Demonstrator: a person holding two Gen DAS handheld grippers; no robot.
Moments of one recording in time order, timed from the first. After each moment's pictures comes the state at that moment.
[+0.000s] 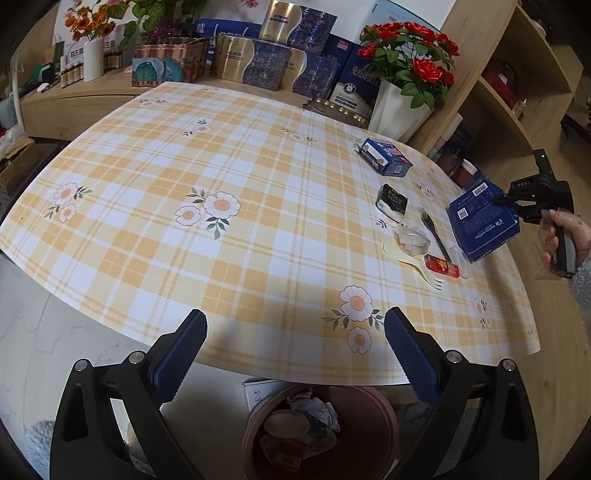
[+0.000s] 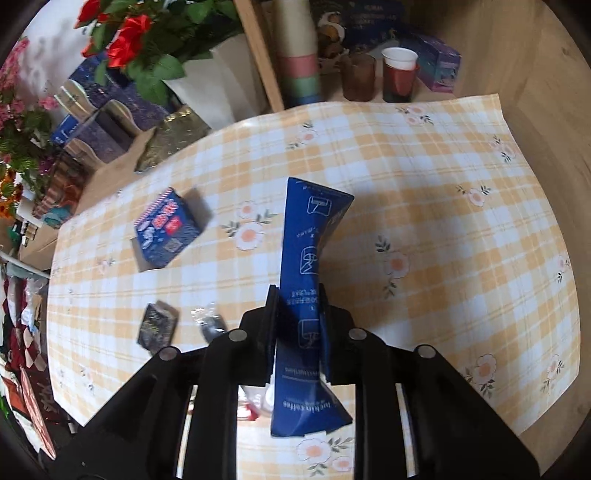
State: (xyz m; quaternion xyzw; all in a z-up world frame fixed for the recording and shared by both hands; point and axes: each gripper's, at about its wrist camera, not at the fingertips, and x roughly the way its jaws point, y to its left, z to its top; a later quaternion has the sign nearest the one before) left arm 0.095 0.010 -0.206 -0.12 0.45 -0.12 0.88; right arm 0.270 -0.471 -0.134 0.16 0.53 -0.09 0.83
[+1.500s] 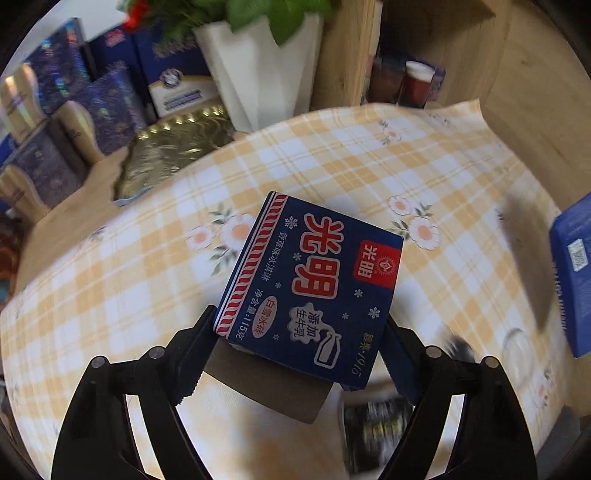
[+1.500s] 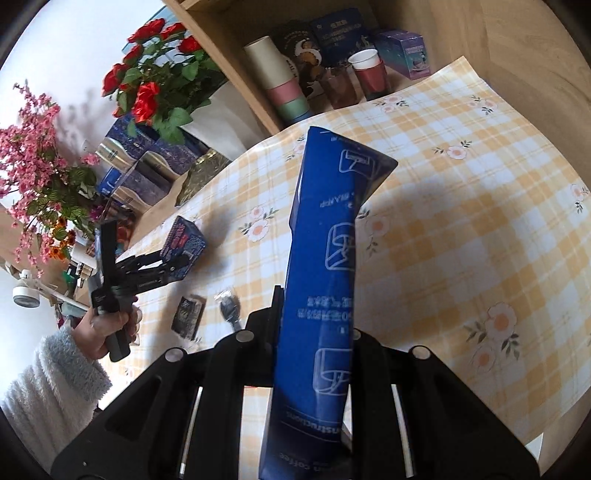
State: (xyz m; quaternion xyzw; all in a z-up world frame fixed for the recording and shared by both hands) left arm 0.407 -0.217 -0.217 0.16 0.46 -0.29 0.82; right arm 0.164 -0.507 -0.139 0.28 0.42 -0.02 0.86
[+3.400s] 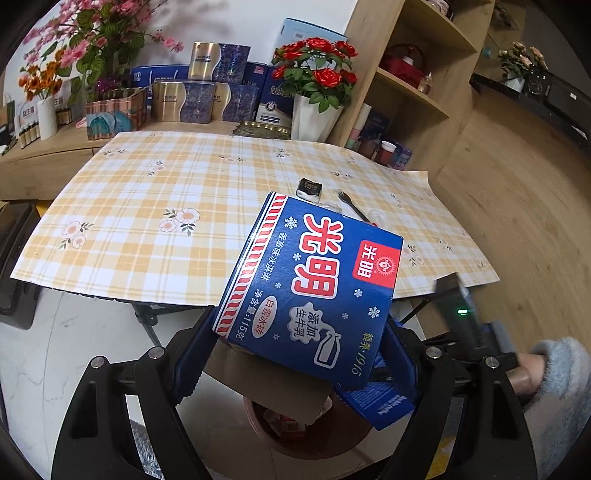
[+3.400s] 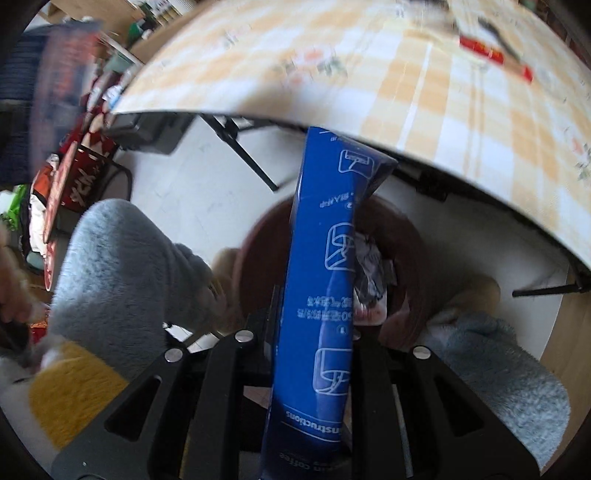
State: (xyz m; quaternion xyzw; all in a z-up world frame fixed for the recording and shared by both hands) left arm -0.028 0.022 -0.143 -0.05 0.39 -0.24 0.89; right arm -0.019 -0.198 -0.271 0.03 0.64 0.20 0.74
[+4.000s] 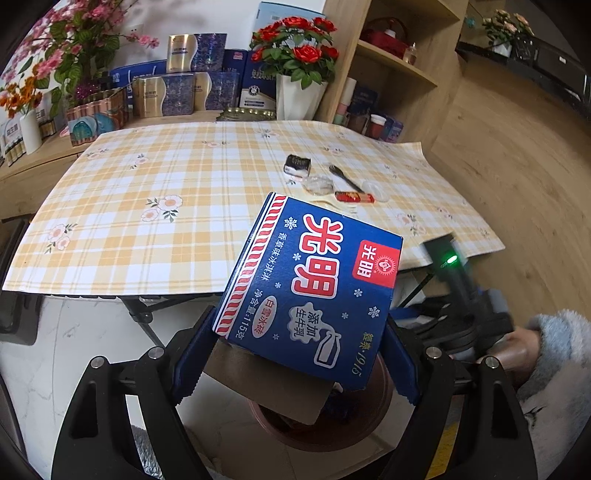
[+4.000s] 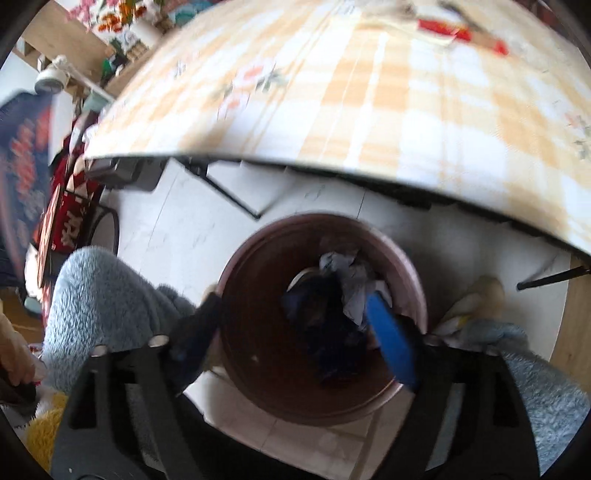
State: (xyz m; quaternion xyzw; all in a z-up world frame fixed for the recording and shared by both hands) left arm -0.028 0.001 -0.171 0.00 0.41 -0.26 0.88; right arm 0.001 -0.227 -0.276 0.08 0.58 0.15 0.80
